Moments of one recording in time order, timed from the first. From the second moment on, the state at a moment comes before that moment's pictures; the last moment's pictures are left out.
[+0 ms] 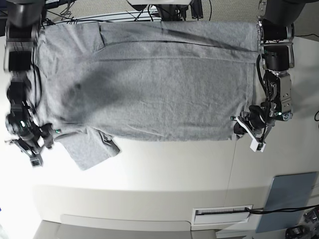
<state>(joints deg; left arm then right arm) -18.4 -17.9 -5.4 55.1 -24.6 -28.9 39.3 23.9 32.8 -3.8 64.8 12.2 18.5 -43.0</state>
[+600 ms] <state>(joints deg) -18.2 -17.9 -5.4 55.2 -24.4 -28.9 39.1 42.7 23.6 -12.6 26.2 10.0 17.3 -34.4</state>
